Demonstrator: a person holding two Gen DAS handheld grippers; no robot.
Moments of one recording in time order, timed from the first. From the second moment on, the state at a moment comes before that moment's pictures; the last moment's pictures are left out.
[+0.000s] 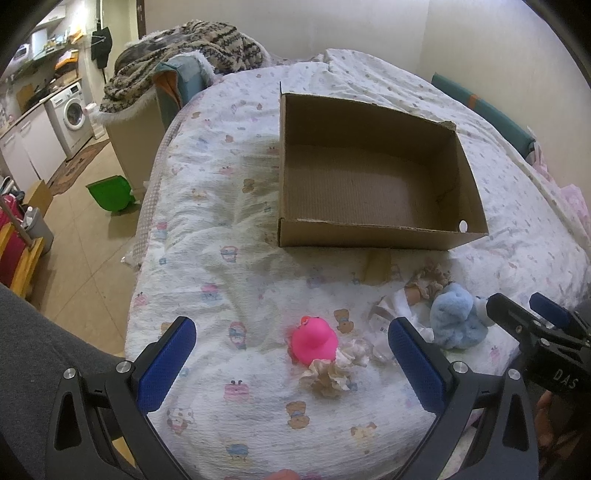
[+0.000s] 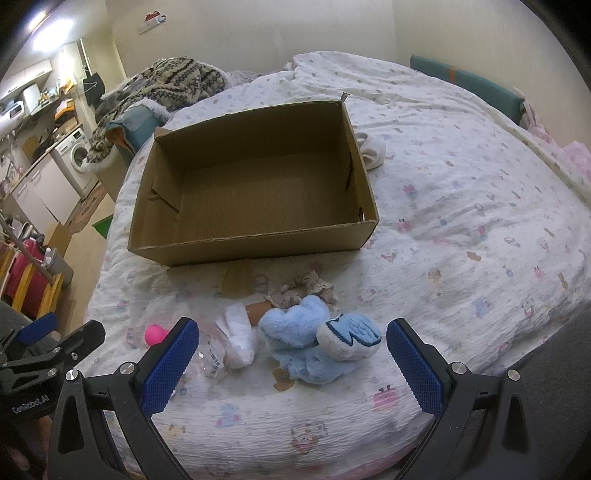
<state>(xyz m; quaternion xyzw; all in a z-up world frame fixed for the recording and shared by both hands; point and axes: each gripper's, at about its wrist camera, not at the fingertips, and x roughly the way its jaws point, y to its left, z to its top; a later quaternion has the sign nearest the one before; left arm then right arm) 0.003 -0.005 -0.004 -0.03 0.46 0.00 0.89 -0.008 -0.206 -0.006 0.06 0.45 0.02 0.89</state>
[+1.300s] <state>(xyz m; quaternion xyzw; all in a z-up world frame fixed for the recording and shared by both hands) 0.019 -0.010 -0.050 -0.07 0.58 -0.04 0.81 0.007 -0.250 -0.022 0.18 0.50 0.00 0.85</state>
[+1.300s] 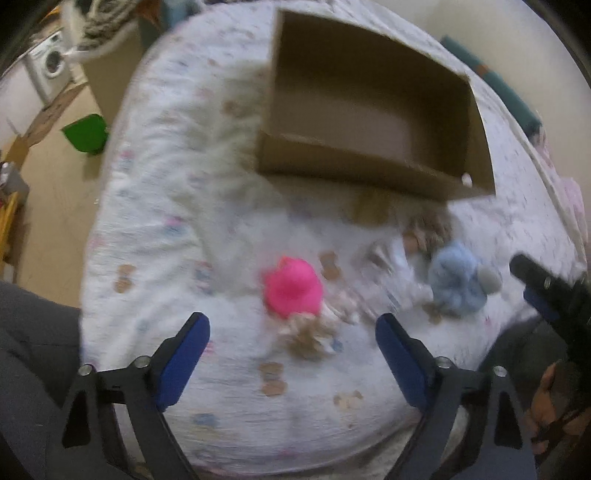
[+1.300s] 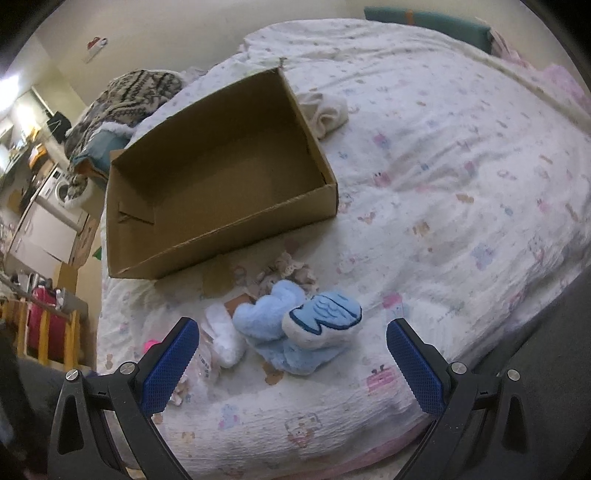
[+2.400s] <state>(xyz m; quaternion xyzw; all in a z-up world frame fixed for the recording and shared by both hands) 0.010 0.011 -0.036 -0.10 0.55 -0.03 0.83 0.043 -0.257 -0.079 0.23 0.61 0.02 0.76</state>
